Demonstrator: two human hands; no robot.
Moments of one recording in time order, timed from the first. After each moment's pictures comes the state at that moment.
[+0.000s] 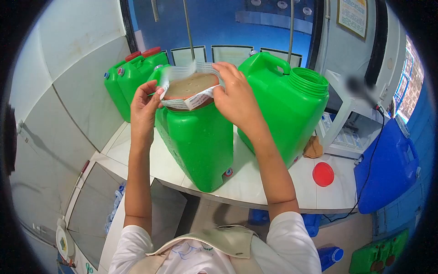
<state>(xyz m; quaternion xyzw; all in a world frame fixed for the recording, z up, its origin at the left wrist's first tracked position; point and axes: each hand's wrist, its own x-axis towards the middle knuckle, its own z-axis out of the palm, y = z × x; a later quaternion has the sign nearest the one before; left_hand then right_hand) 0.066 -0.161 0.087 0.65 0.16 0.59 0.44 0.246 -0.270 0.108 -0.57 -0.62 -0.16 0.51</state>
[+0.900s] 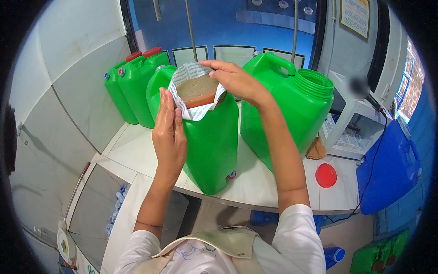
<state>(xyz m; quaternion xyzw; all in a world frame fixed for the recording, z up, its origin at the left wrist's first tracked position) 0.089 -0.206 0.056 0.76 0.18 0.63 0.06 0.271 -0.237 0.137 -0.50 -0.70 0.16 0.49</state>
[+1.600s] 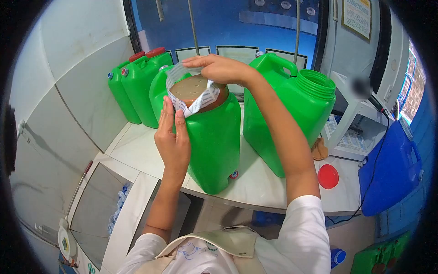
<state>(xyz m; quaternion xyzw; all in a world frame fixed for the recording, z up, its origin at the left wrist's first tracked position) 0.091 -0.208 0.045 0.72 0.25 0.65 0.04 0.273 -0.198 0.163 -0.44 -0.83 0.11 0.32</state>
